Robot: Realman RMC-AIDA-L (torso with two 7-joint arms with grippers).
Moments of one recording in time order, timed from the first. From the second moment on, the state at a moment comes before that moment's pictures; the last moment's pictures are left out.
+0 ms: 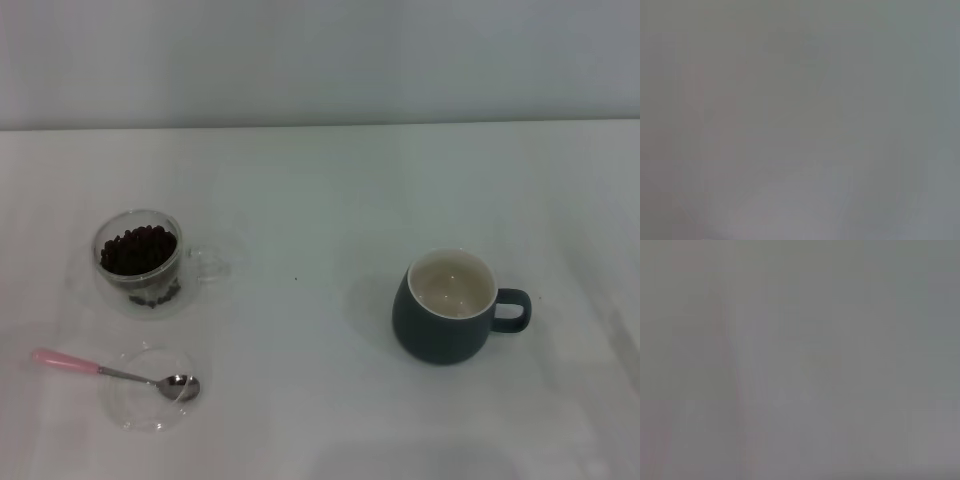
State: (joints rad) left arm -0.27 -2.08 0.26 0.10 -1.93 -1.30 2.52; right arm 0.13 2.00 -0.47 0.28 -1.11 -1.61 0.22
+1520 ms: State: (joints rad) left arm -0.35 -2.08 0.25 0.08 -1.92 -1.25 2.52; right arm 0.25 2.01 -0.30 0.46 -1.35 -1.35 -0.02
